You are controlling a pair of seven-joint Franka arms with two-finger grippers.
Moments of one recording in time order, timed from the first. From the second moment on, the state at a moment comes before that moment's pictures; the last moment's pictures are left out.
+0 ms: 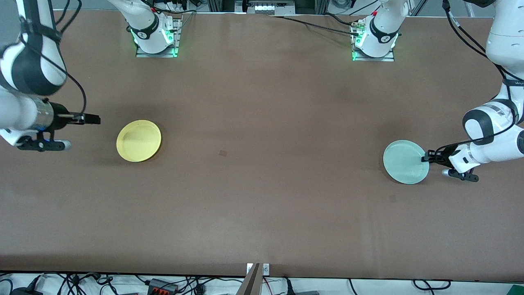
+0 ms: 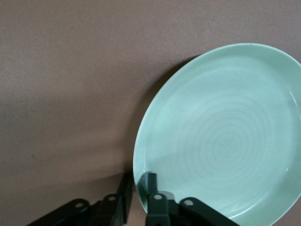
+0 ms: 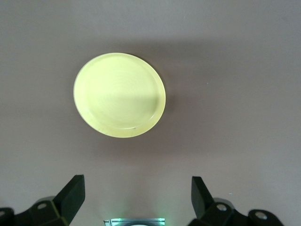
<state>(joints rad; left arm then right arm) 0.39 0.62 -0.08 -1.86 -0.16 2.29 0.58 -0.02 0.28 -0.04 -1.72 -0.02 1.64 -0.03</state>
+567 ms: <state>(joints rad) 0.35 0.56 -0.12 -1.74 -0.16 2.18 0.59 -0.09 0.51 -0.05 -1.72 -0.04 1.74 -0.03</state>
